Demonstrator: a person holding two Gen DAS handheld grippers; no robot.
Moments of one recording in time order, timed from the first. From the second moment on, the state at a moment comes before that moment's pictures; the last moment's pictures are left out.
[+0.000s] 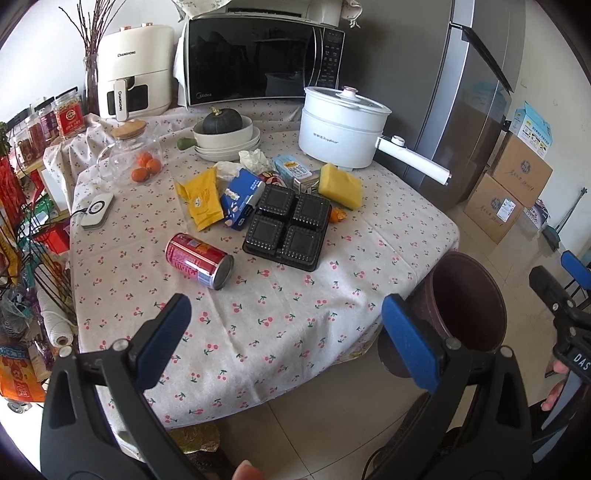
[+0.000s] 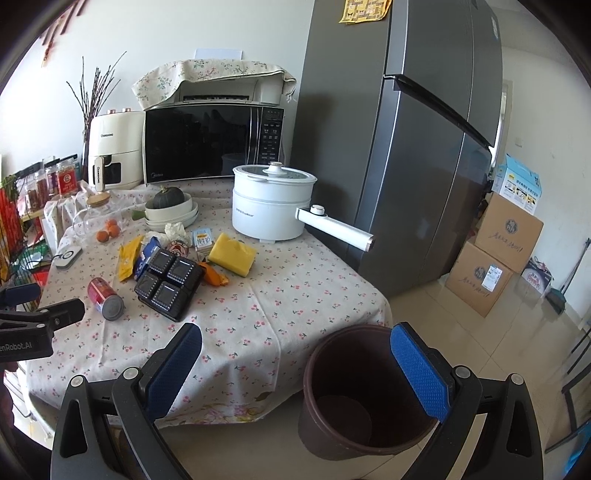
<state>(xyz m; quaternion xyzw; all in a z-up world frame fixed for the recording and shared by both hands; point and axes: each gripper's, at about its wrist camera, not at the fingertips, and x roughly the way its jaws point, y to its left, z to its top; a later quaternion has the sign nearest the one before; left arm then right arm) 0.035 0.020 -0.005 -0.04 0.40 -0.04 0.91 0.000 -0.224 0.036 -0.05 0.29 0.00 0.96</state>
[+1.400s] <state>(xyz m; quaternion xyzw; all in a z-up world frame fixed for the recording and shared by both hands) 0.154 0.140 -0.098 -0.21 0.51 0.03 0.84 0.217 -0.119 -0.072 -0.01 0.51 0.13 0.85</state>
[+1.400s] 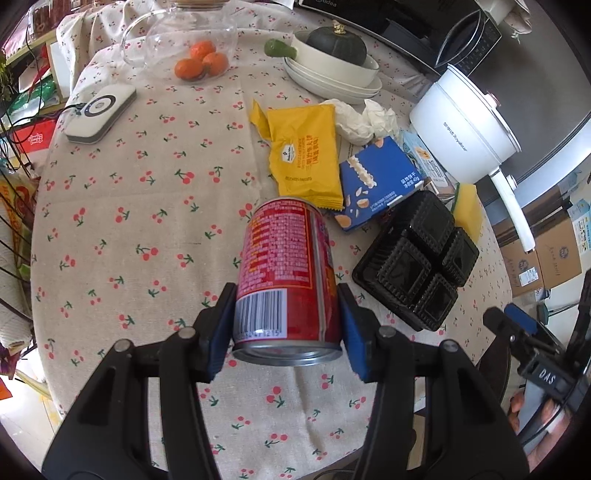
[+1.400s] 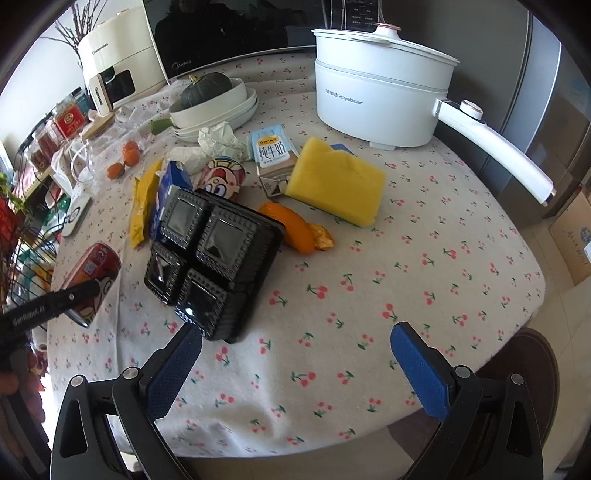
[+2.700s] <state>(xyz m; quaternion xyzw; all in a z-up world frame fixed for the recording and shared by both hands) 0.156 0.052 -0.070 -0.15 0.49 -0.08 0.86 0.210 -0.237 -0.046 0.14 0.49 0.13 0.85</state>
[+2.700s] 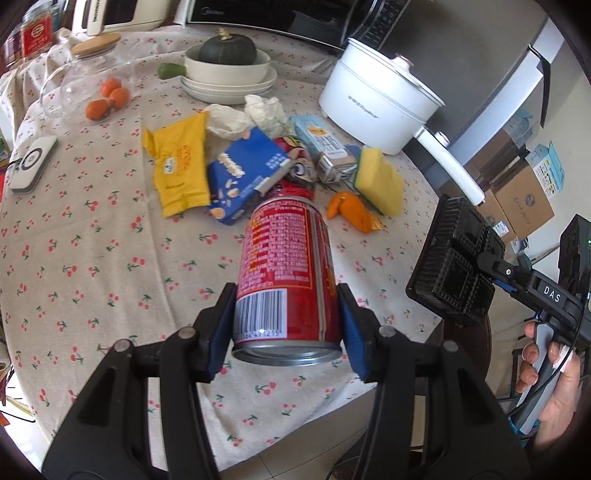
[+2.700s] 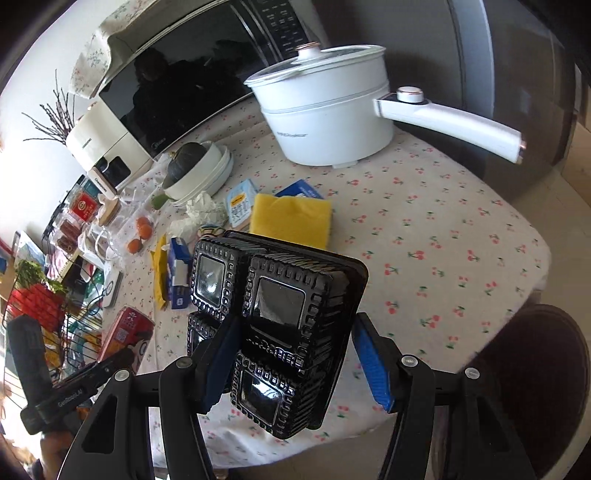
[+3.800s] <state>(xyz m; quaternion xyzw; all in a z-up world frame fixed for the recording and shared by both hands) 0.125 -0.282 -0.146 0.09 0.53 -0.31 0.79 0.069 -0.538 -0.096 0.22 0.51 -0.10 0.82</state>
